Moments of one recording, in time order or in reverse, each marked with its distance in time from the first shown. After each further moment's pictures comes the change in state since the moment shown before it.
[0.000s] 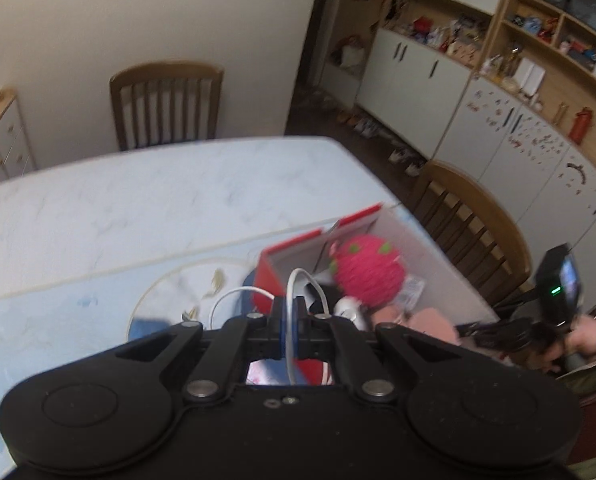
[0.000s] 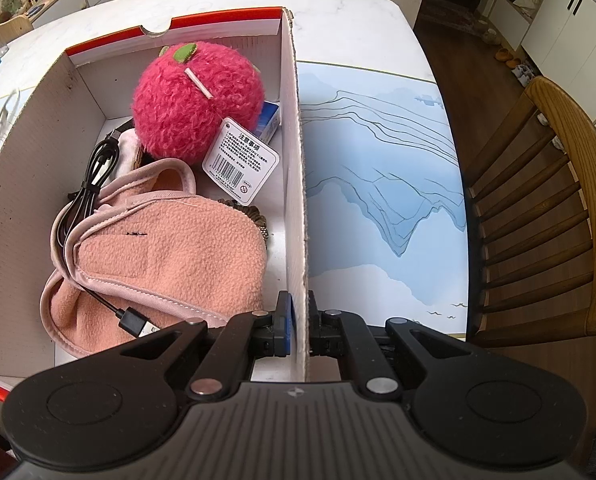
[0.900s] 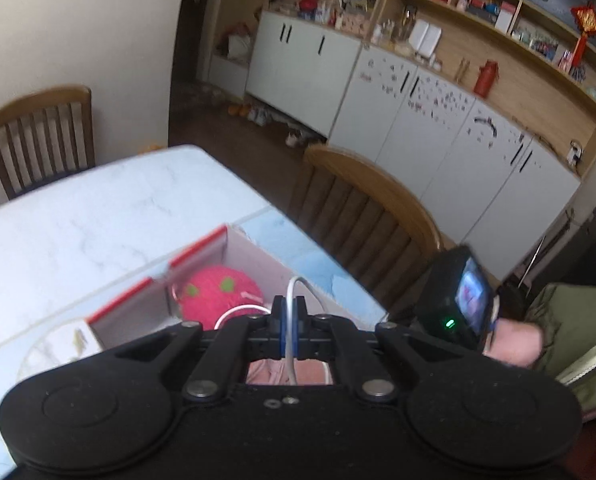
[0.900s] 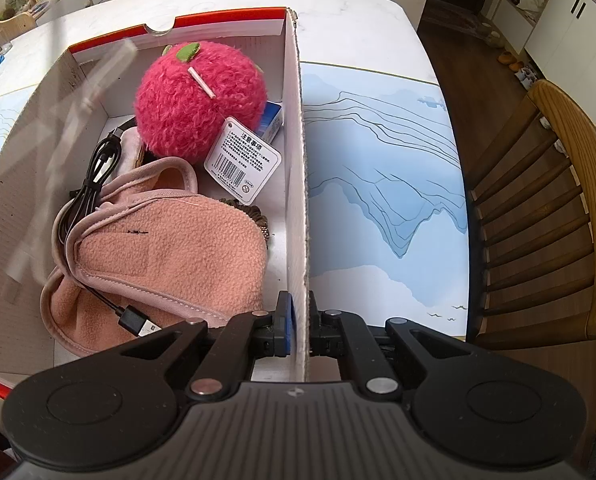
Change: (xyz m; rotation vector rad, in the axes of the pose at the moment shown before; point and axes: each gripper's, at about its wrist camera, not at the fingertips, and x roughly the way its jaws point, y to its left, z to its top) left arm 0.070 -0.112 0.031 0.195 0.063 -0.243; right arm 0.000 0.005 0.001 -0.007 -0.001 -0.002
